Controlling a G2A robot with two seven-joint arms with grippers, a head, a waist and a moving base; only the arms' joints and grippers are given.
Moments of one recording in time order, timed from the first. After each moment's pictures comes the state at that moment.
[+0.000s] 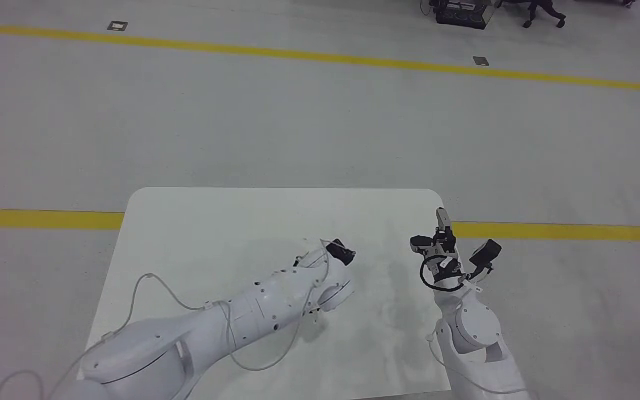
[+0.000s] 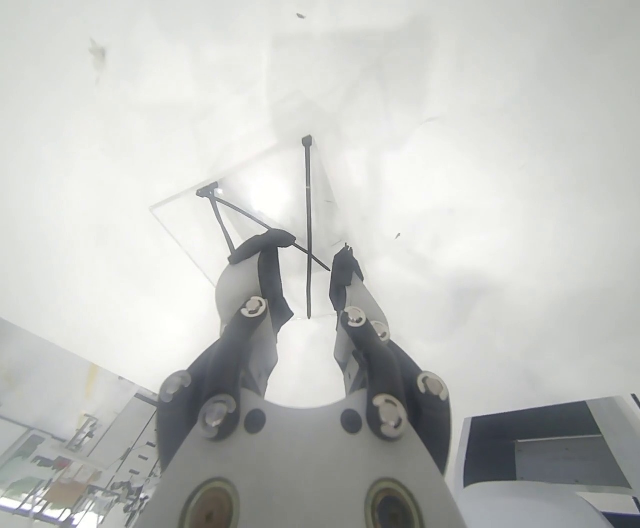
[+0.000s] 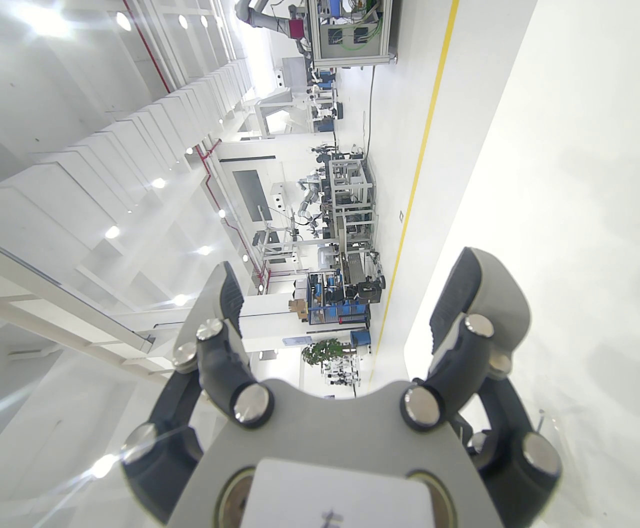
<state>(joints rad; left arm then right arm) 0.70 -1.70 -0.28 -0.98 1.08 0.23 -1.30 -1.73 -1.15 1.60 -1.80 0.42 0.00 0.00</state>
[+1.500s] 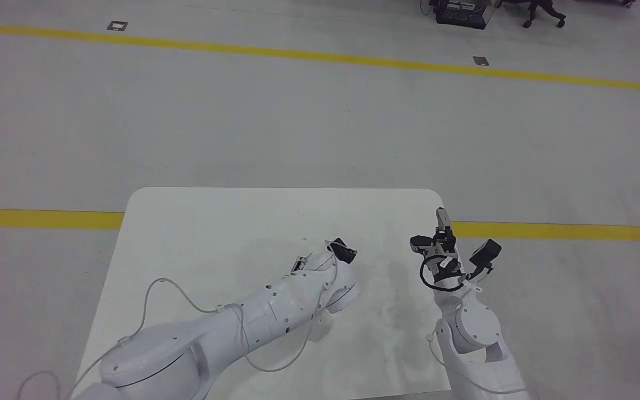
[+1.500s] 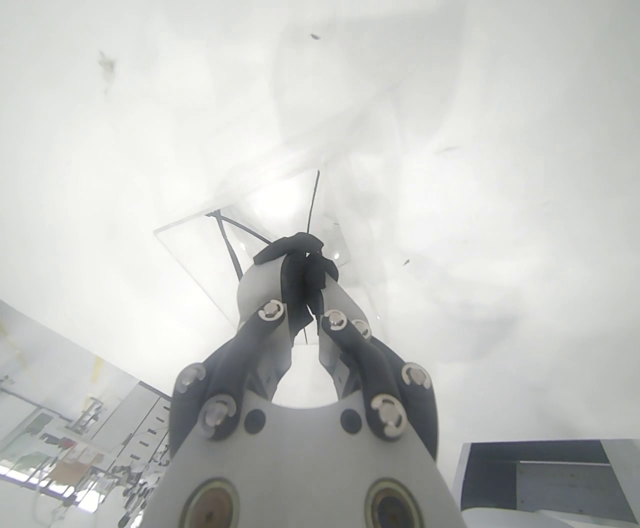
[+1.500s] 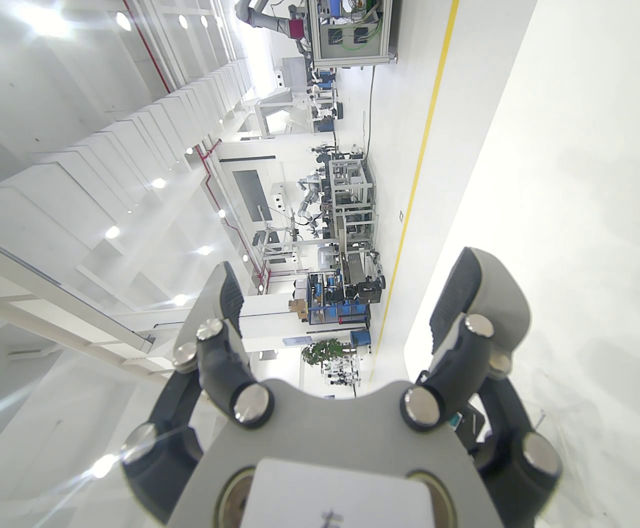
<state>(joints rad) 0.72 -1.77 -0.31 -0.88 1.16 0.25 -1.27 -1.73 -1.15 1.60 -1.80 0.42 0.00 0.00</state>
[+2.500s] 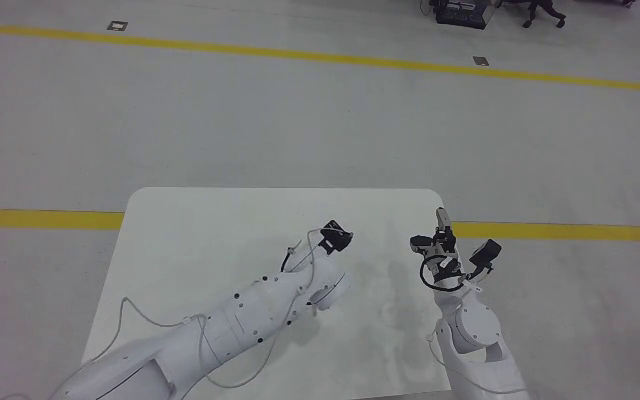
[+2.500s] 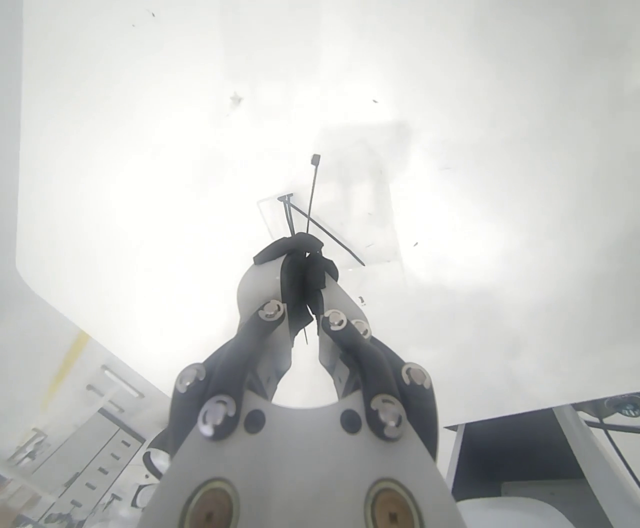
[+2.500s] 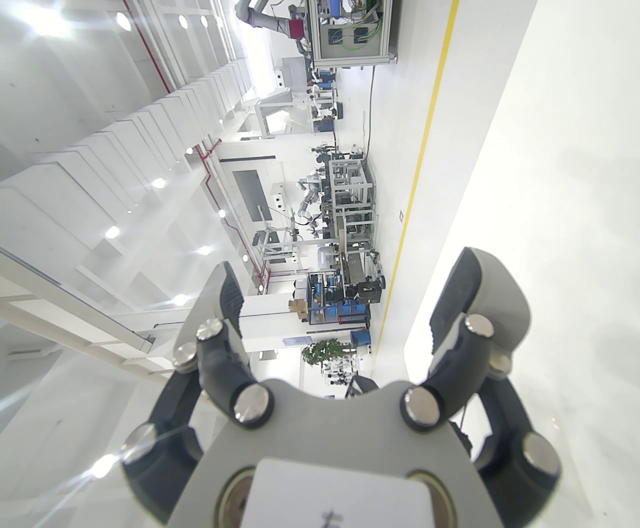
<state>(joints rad) 0.86 -1.62 -0.53 -1.31 1.36 0.24 -1.39 -1.73 -1.15 1.60 -1.80 0.42 0.00 0.00</state>
